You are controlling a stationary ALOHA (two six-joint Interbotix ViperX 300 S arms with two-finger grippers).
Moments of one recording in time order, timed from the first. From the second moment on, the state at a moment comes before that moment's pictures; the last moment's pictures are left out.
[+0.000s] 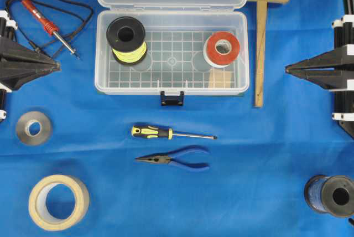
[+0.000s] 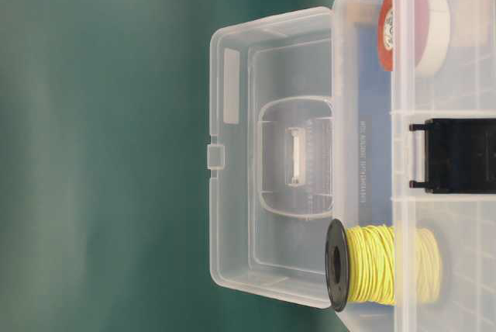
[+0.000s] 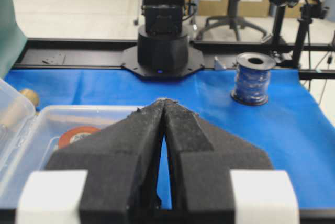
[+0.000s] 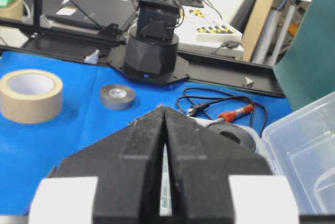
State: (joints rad) left arm 0.00 -0.97 1.18 0.00 -0.29 0.00; right arm 0.00 -0.97 1.19 0.00 -0.29 0.00
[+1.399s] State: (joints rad) left arm 0.67 -0.15 0.46 -0.03 -0.12 0.20; right arm -0.02 -0.90 1.17 -0.01 -0.25 -0.01
